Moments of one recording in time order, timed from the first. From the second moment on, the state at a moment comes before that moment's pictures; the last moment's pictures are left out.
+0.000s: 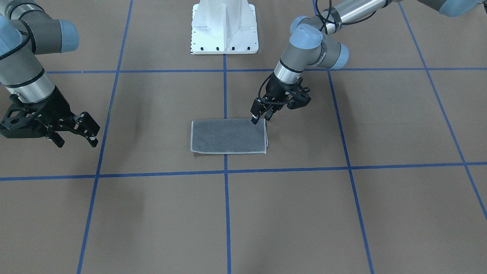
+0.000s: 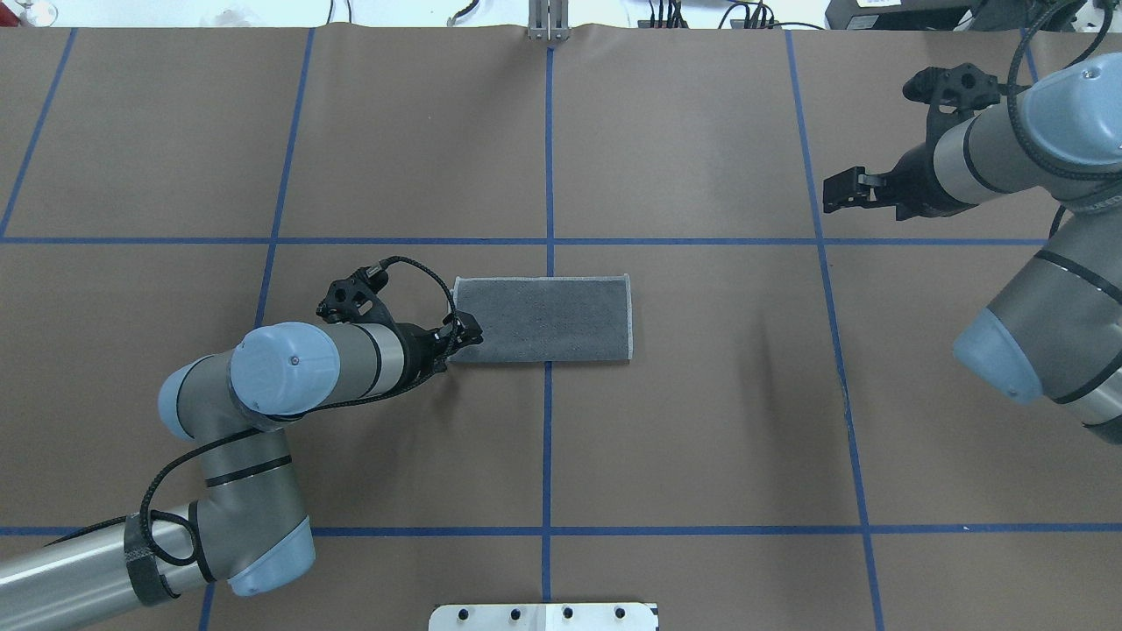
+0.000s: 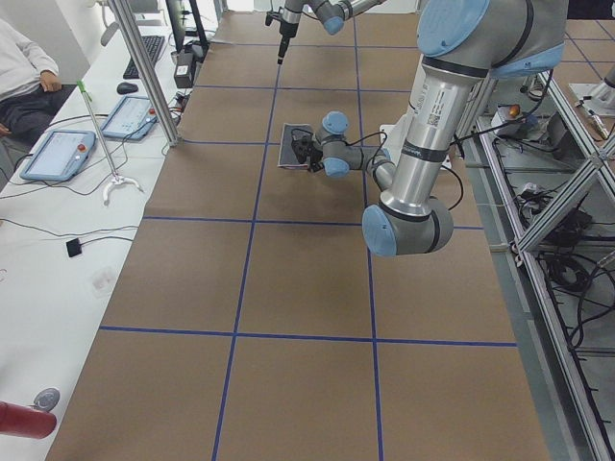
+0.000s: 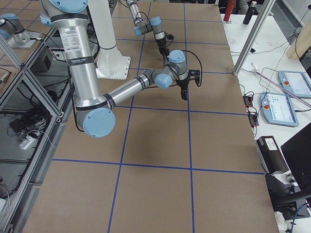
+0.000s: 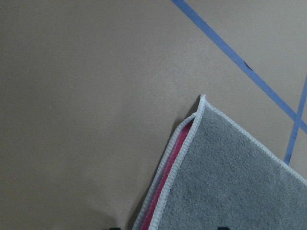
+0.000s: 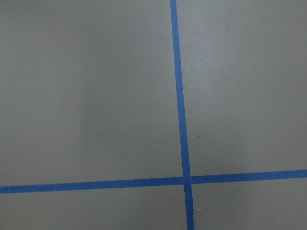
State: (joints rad) left arm -0.42 -2.00 -1.60 -2.30 -1.60 -1.90; right arm 0.92 -1.35 1.83 -1.23 1.97 1.04
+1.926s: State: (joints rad) left arm -0.51 -1.90 -1.74 -2.30 -1.61 -1.79; right arm 0.92 -1.34 1.82 -1.23 1.97 1.03
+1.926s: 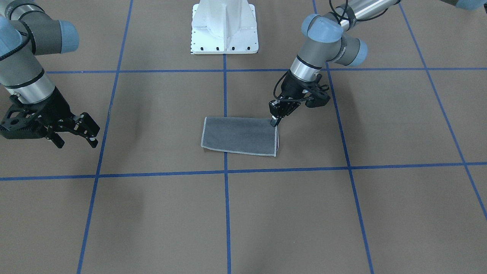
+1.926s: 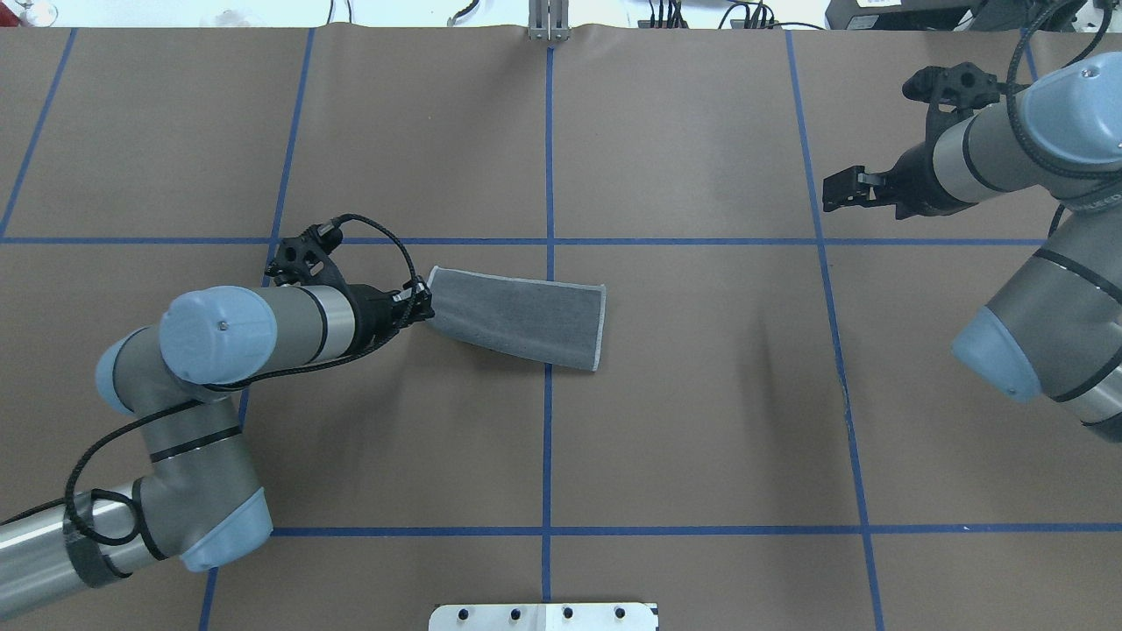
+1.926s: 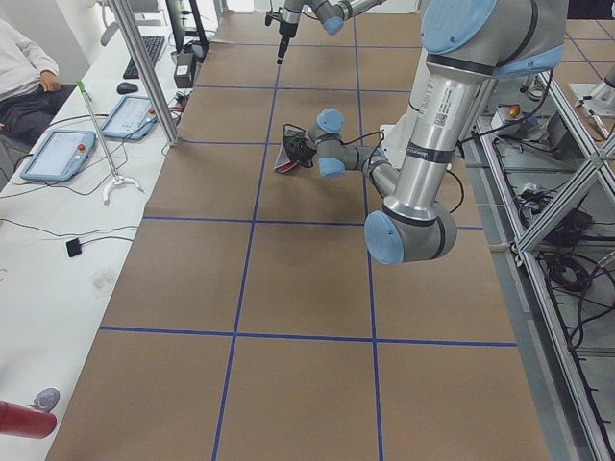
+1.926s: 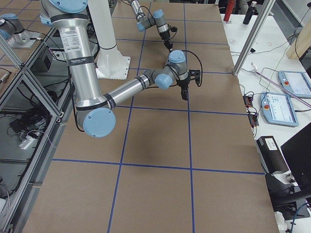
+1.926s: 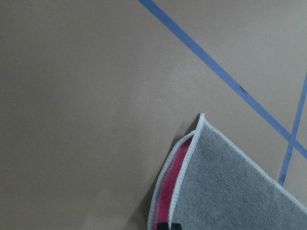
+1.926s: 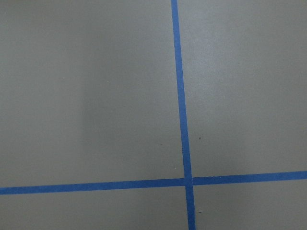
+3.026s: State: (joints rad) left arm -0.42 -2.01 -1.80 -2.10 -1.48 -1.57; right arm 0.92 -1.35 1.82 -1.23 1.97 1.03
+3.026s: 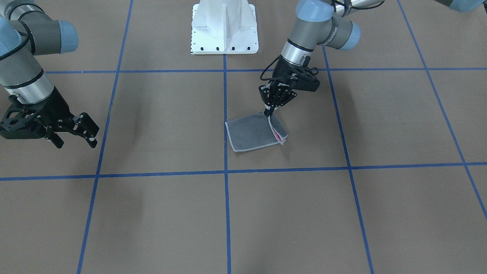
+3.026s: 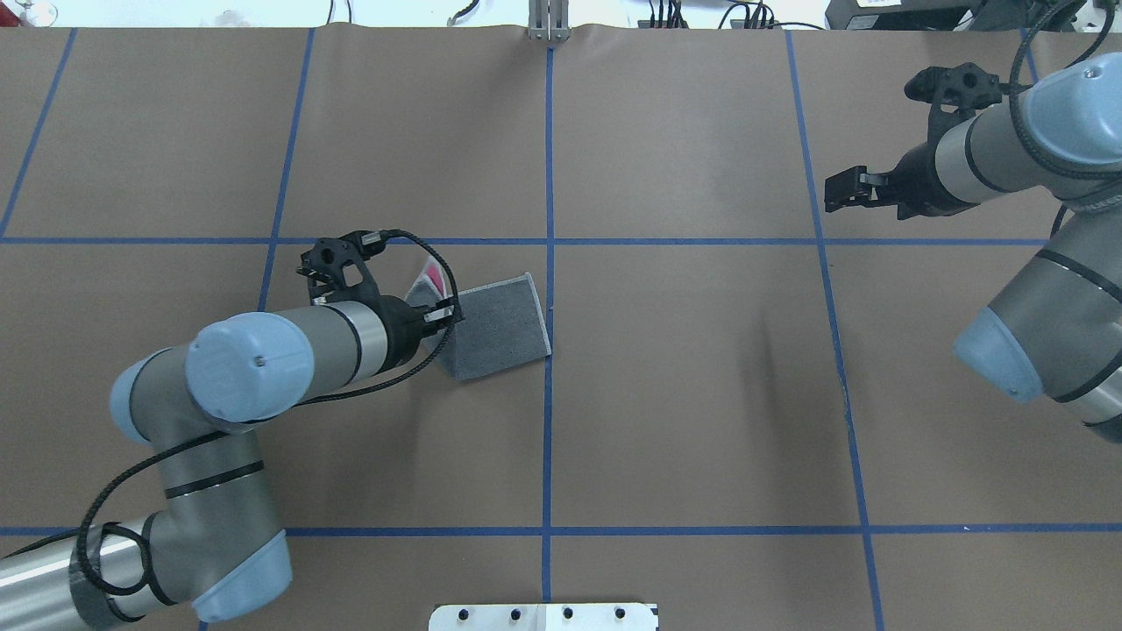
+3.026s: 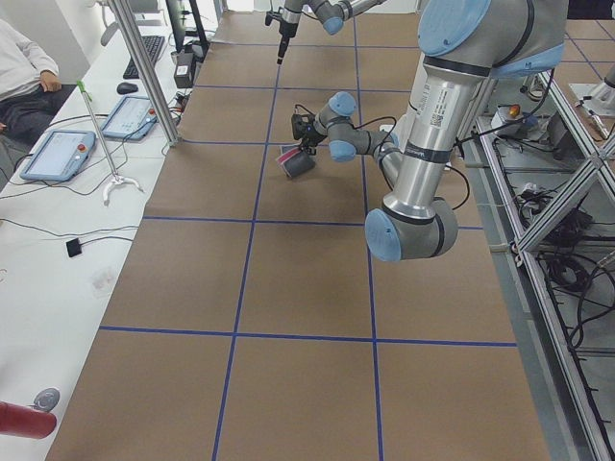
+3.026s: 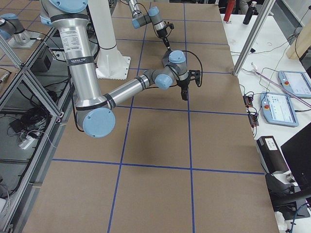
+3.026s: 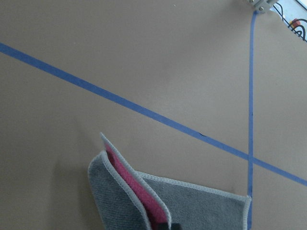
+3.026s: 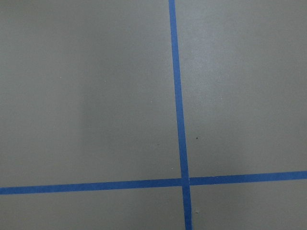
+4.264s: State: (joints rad) left arm -0.41 -2.26 -1.58 -2.04 -1.47 -1.56; right arm 0.92 -1.35 1.82 -1.23 1.97 1.04
